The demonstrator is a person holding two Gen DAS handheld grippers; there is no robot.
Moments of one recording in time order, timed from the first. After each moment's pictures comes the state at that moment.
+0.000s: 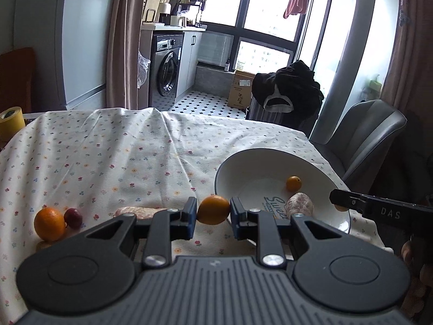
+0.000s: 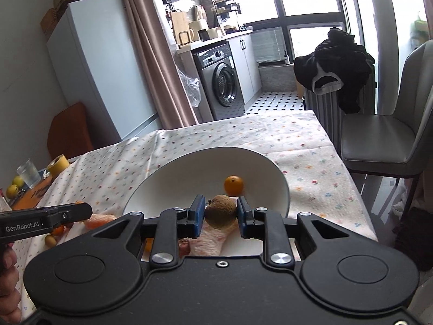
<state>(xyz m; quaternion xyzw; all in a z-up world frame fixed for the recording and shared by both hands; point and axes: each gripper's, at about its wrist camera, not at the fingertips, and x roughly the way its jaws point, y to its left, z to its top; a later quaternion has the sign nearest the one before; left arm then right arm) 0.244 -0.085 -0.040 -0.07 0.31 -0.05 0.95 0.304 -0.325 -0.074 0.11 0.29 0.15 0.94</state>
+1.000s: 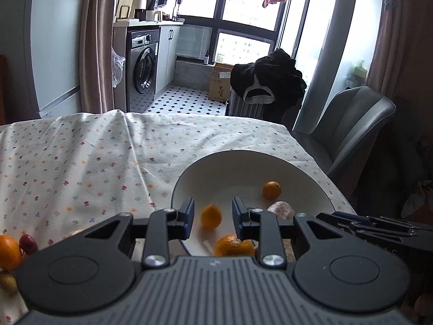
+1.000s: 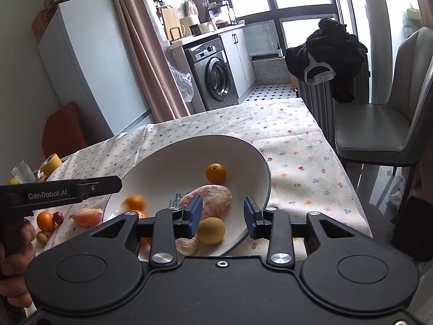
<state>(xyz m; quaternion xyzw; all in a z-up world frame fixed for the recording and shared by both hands) 0.285 -0.119 -0.048 -0.05 0.33 -0.09 0.94 0.306 -0.337 -0.090 0.12 0.31 0.15 0.93</state>
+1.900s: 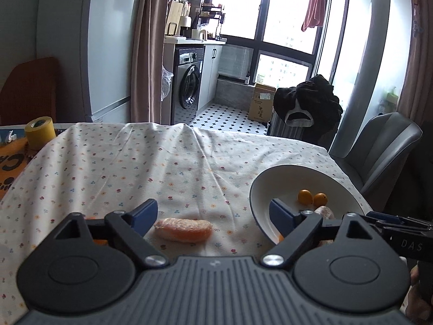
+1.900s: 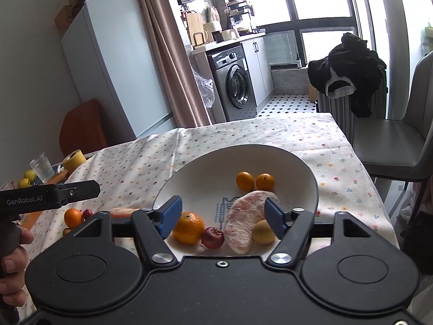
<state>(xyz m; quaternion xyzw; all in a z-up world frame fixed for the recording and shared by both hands) 0.224 -0.056 -0.022 -0.06 0.29 0.00 0.96 0.280 -0.299 -0.063 0.10 0.28 0.18 0.94</state>
